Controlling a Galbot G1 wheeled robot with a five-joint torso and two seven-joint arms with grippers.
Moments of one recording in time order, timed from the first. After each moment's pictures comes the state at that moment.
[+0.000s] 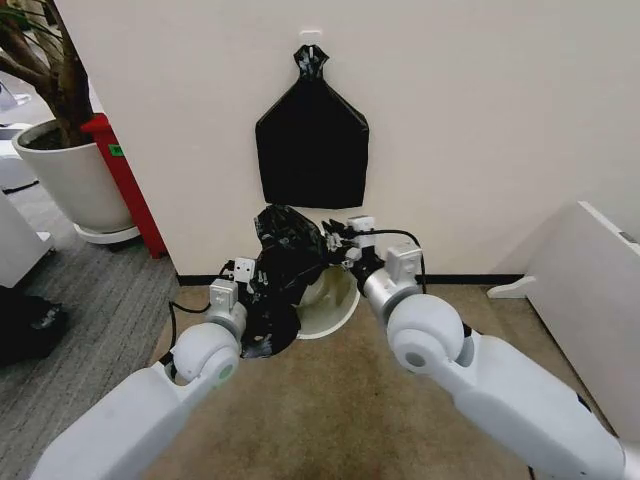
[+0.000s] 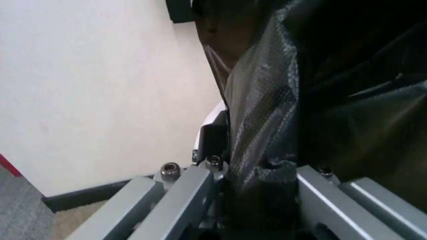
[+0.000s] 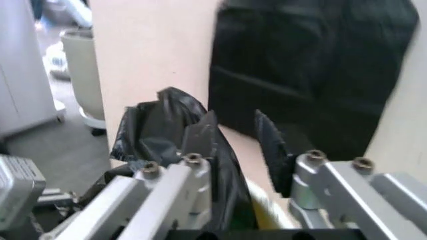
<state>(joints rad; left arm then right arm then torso) 0.87 -0.87 0.06 -1.94 -0.70 0.33 -0.51 -0.52 0.99 -0.35 2.09 0.69 -0.41 0.51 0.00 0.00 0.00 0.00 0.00</state>
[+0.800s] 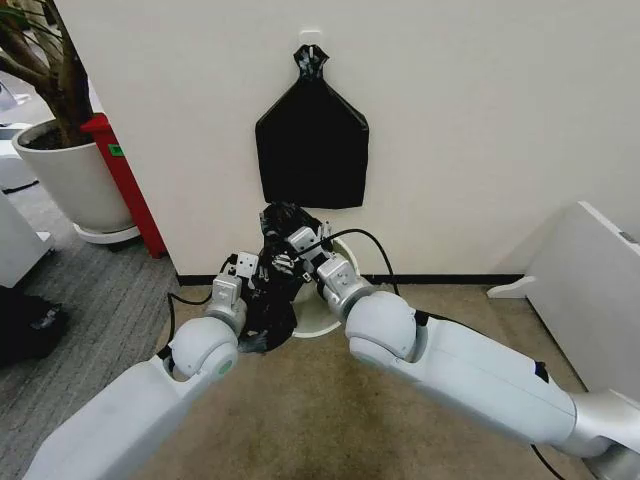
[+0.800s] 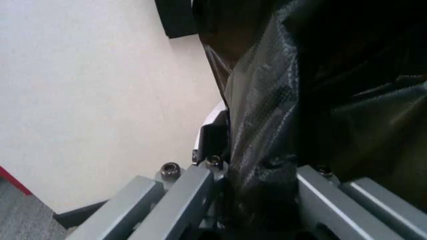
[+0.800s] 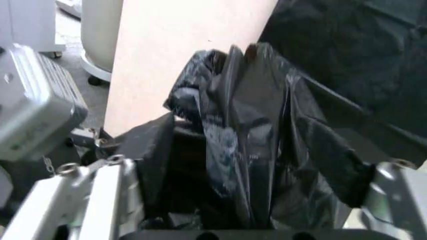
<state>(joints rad) 0.85 -0.87 0.06 -1.95 -0.65 0.35 -0.48 -0.42 1.05 -0.53 1.99 0.54 -0.51 0.50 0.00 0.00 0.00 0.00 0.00</state>
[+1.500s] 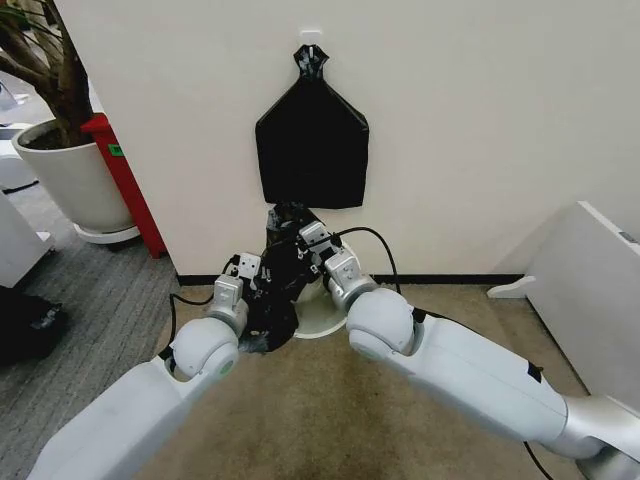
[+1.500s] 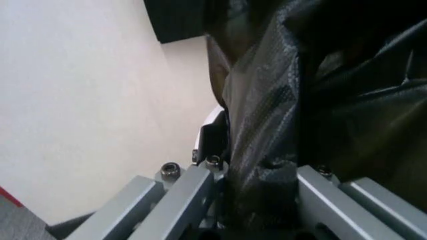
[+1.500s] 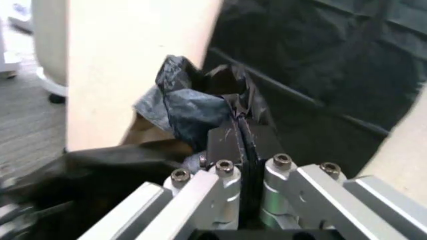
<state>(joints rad) 0.86 -0.88 0.05 -1.93 -0.61 0.33 -0.44 -0.43 1.07 -0.48 1.93 0.54 -0.45 0.54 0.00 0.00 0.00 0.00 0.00</state>
